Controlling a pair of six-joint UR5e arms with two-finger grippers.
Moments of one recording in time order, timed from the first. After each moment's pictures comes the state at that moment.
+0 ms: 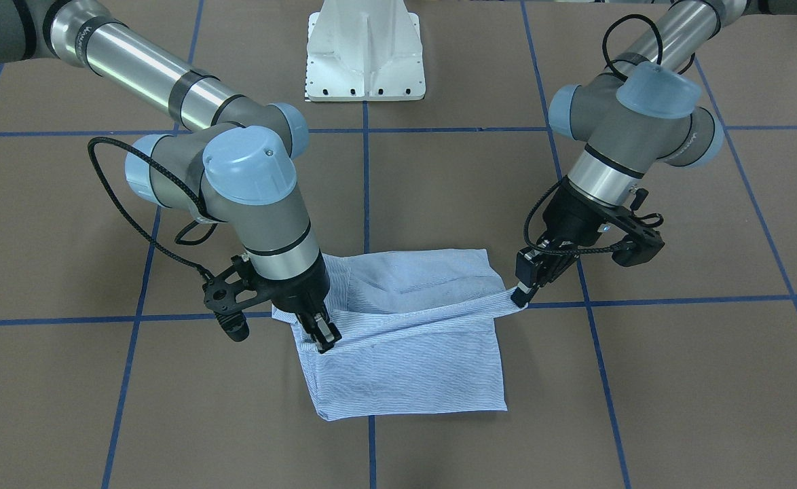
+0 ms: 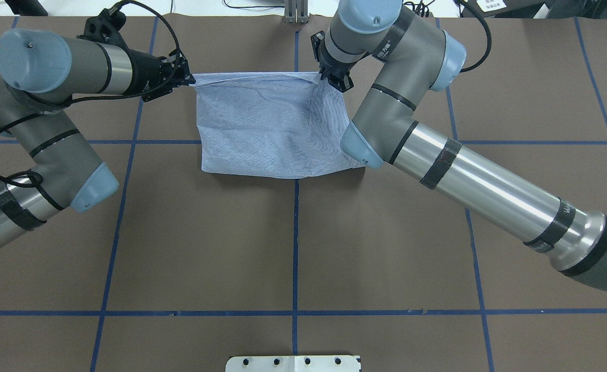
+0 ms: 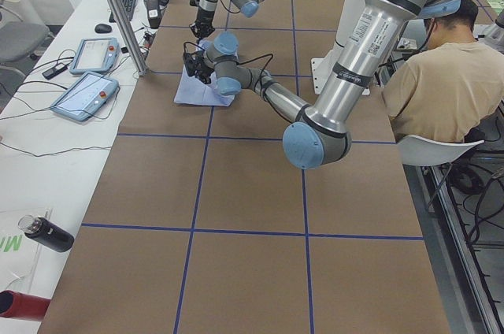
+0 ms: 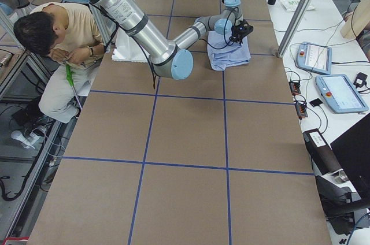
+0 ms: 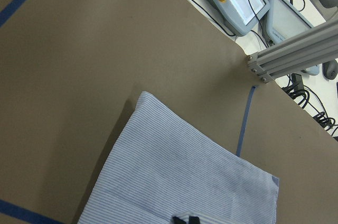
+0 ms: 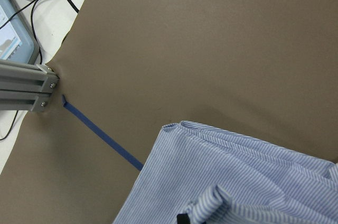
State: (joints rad) left arm -0.85 -2.08 -1.55 -2.37 -1.84 -1.68; right arm 0.79 -0.64 1.21 -1.21 1.86 2.10
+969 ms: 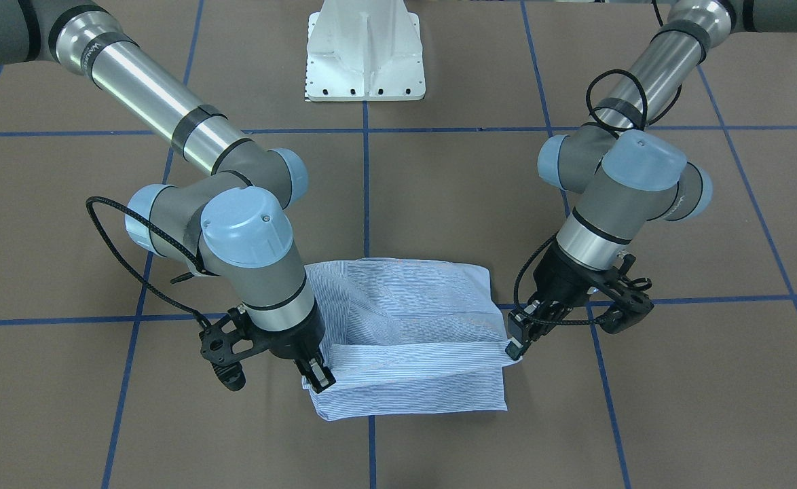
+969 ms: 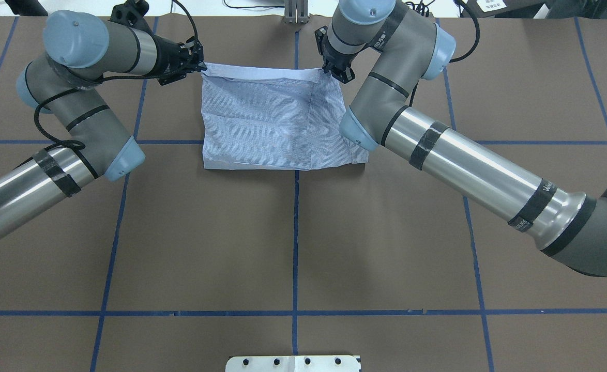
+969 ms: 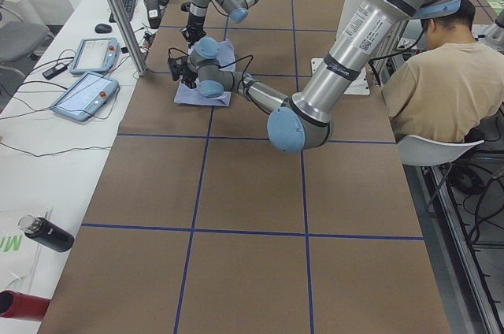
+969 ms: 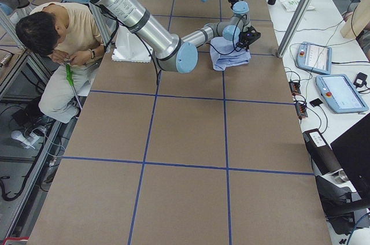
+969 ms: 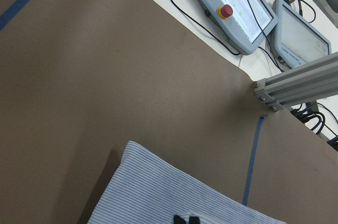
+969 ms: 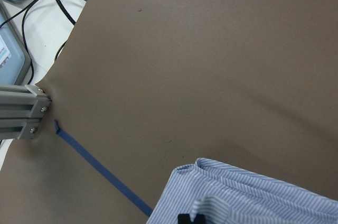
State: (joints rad) left arm -0.87 -2.23 -1.25 -2.47 -1.86 -1.65; right arm 0.80 -0.56 0.97 -1.07 1.86 2.08
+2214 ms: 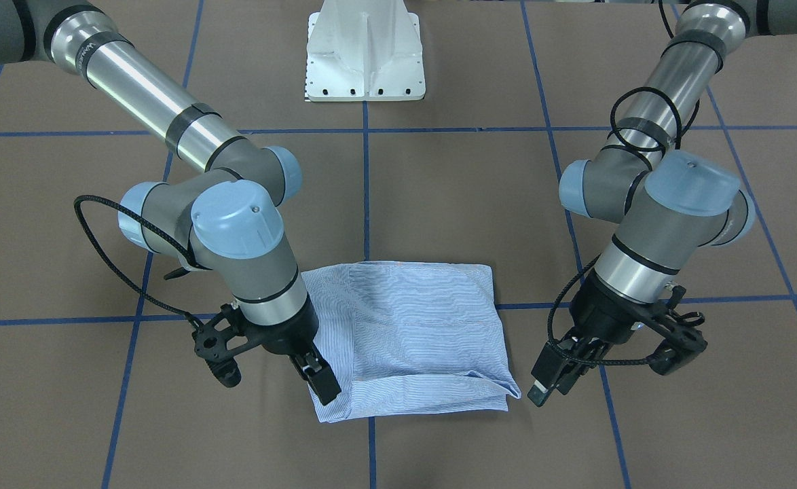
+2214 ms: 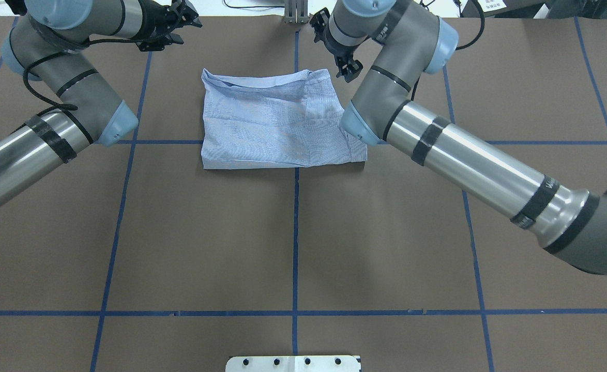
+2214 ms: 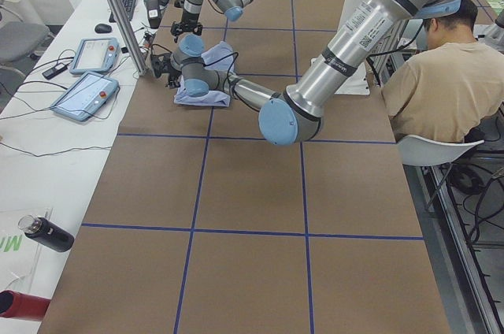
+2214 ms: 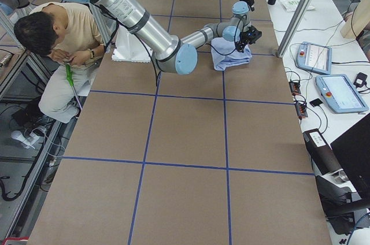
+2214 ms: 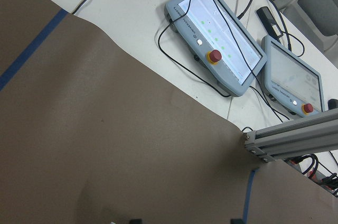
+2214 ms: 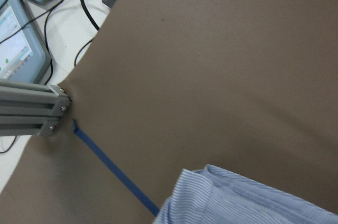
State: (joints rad) left arm -0.97 -2.29 -1.17 -2.50 -1.90 -1.57; right arm 0.78 -0.67 1.12 -1.06 1.83 2.03
